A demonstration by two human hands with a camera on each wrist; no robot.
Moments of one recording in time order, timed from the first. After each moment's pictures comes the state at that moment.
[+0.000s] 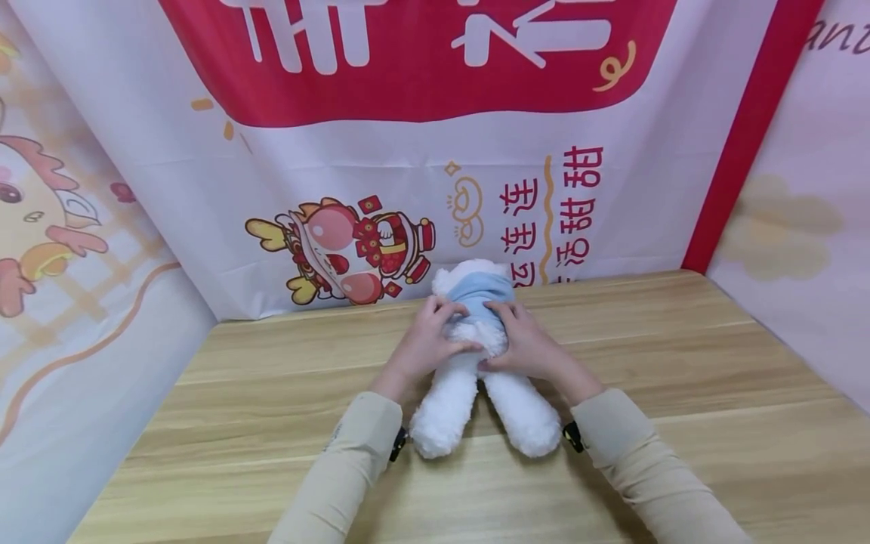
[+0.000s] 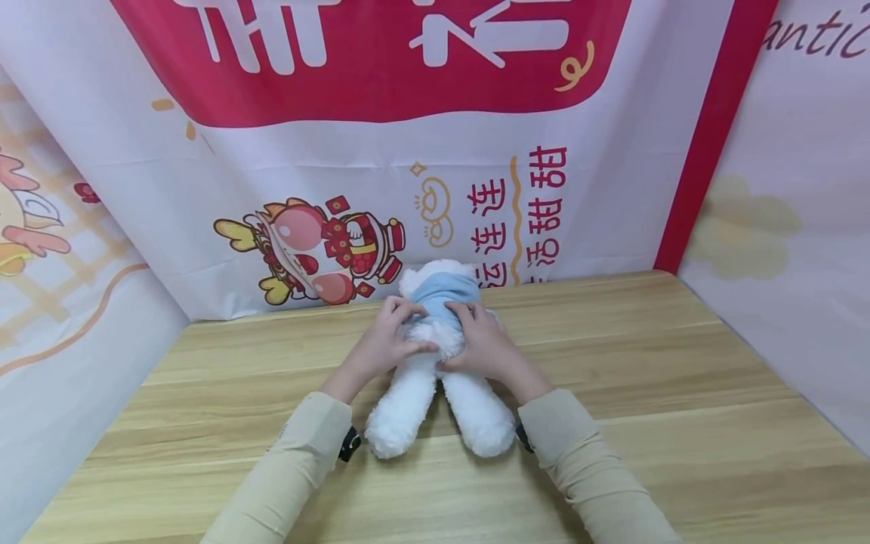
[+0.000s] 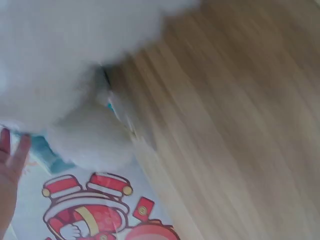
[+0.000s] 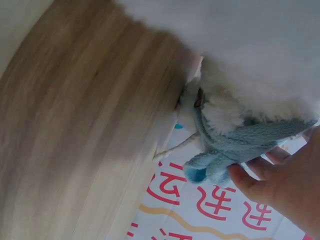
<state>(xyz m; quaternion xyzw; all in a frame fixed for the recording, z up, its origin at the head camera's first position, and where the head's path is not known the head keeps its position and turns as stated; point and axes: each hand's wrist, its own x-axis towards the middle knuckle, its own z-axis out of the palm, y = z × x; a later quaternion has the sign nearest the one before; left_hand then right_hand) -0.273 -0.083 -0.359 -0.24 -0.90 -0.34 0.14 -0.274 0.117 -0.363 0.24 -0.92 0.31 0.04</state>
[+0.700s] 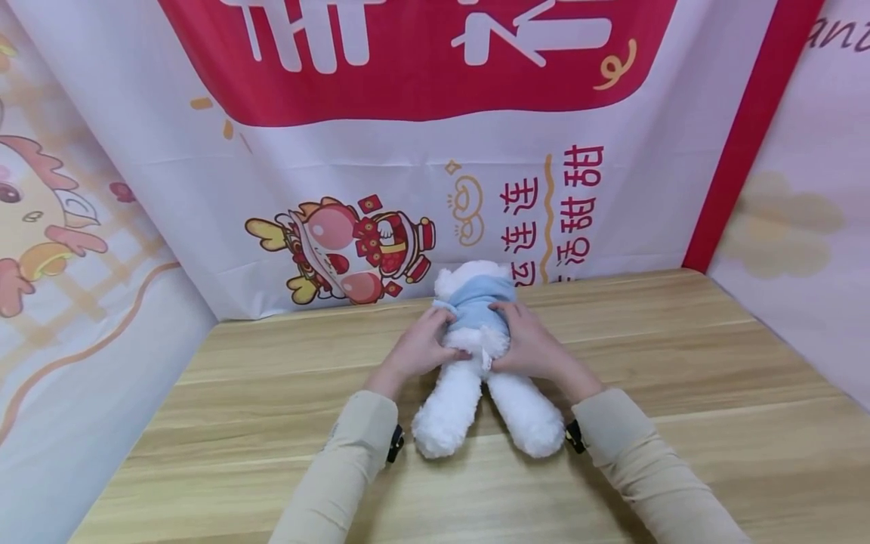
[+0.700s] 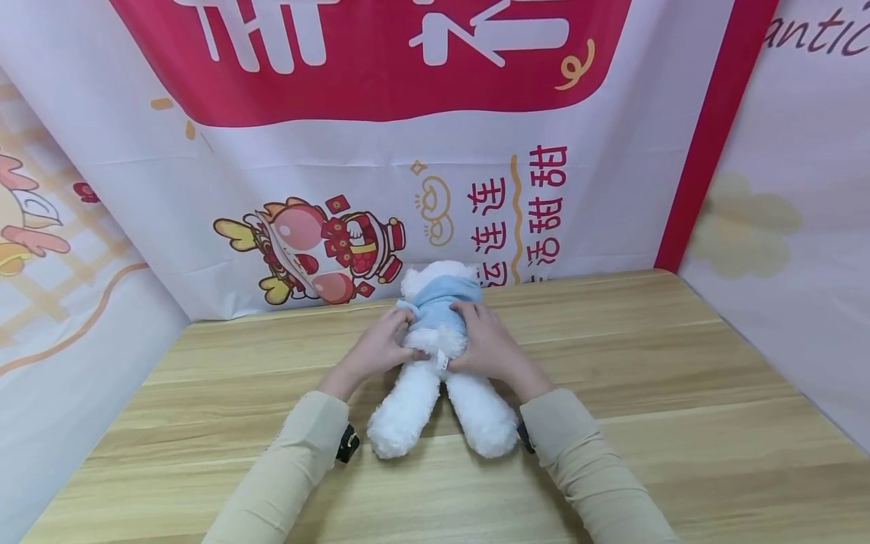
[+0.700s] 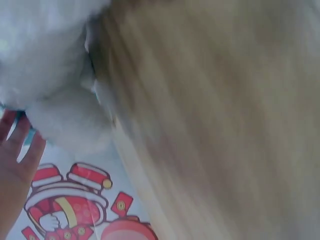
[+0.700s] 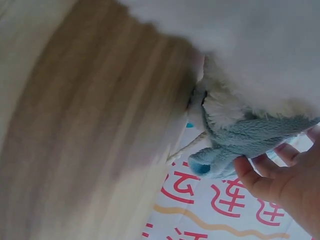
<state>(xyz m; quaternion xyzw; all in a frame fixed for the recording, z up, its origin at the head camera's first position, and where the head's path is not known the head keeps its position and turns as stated) -0.282 -0.097 -0.369 -0.23 -0.92 -0.31 0.05 -0.276 0.118 -0.369 0.25 -0.91 0.33 0.07</state>
